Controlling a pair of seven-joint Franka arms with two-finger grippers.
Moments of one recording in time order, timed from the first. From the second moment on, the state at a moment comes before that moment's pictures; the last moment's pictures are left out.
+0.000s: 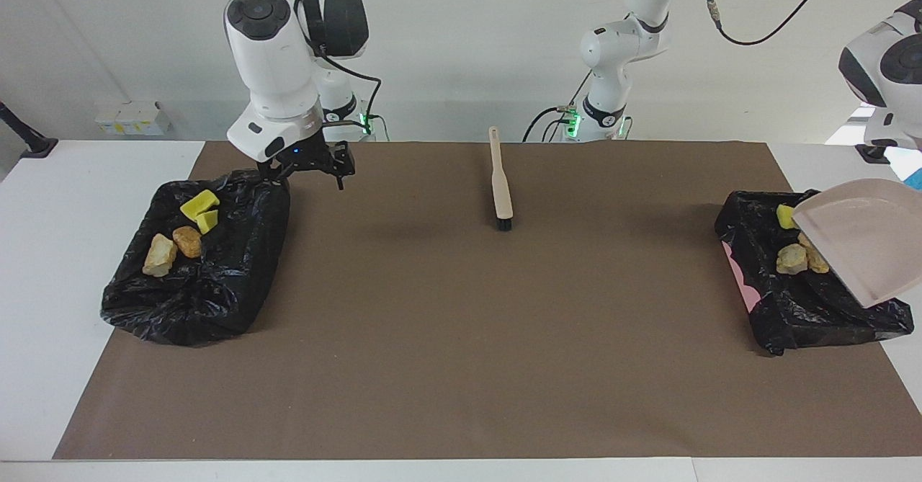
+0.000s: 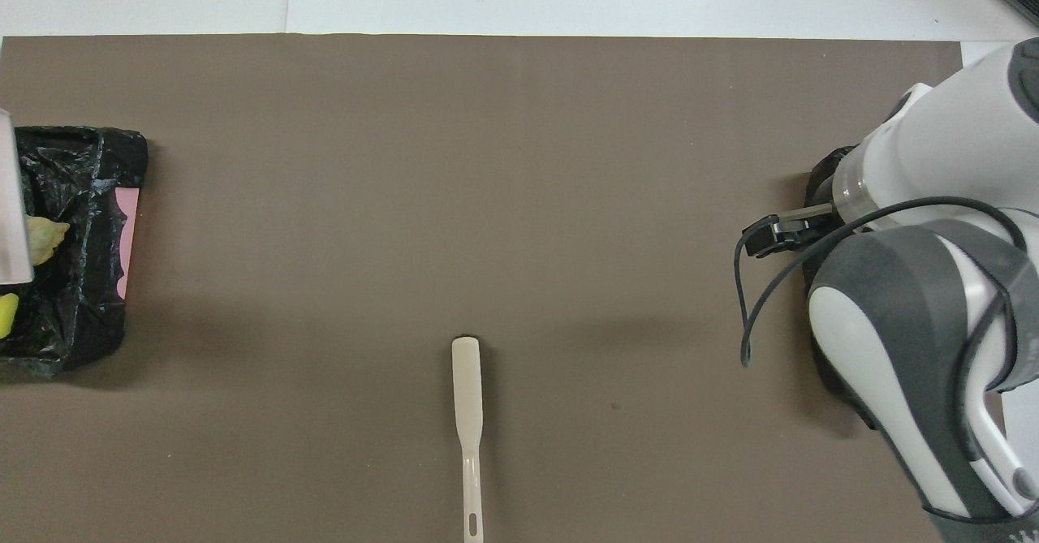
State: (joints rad) left arm 0.22 0.15 0.02 -1.64 0.76 1.98 1.46; right arm -0.04 0.06 0.22 -1.67 -0.08 1.66 0.08
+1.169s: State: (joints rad) left arm -0.20 0.19 0.02 -1.80 0.20 1.98 0.32; right arm -0.03 -0.02 -0.01 -1.64 0.02 1.65 0.08
